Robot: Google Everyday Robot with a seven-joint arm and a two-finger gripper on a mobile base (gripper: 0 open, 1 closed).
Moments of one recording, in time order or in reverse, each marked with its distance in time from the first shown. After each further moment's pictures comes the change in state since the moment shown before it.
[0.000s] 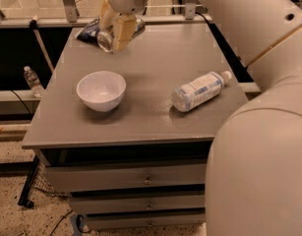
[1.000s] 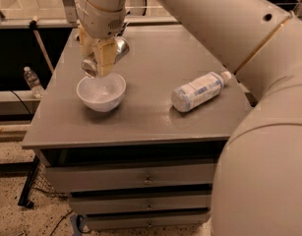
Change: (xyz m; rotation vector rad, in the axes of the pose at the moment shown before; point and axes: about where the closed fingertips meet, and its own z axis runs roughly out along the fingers) arm -0.057 0.034 0.040 -0.150 0.022 -0.084
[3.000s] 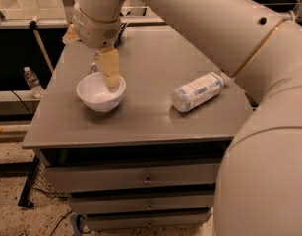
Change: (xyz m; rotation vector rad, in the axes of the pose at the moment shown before) arm -0.013 0.007 0.019 -0.025 -0.012 0.002
